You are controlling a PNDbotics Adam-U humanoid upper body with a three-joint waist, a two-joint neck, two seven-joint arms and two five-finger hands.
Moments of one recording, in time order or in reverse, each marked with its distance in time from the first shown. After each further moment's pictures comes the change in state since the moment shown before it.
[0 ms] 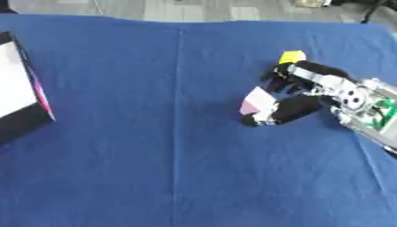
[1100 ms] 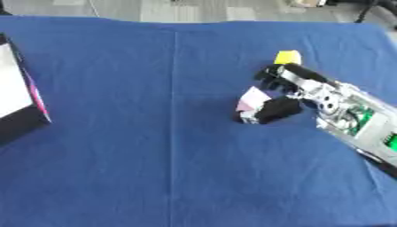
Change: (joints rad) left arm 0.004 0.000 -0.005 0.000 0.000 0.001 -0.002; right arm -0.002 0.077 0.012 0.000 0.076 0.111 -0.057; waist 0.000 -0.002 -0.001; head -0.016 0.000
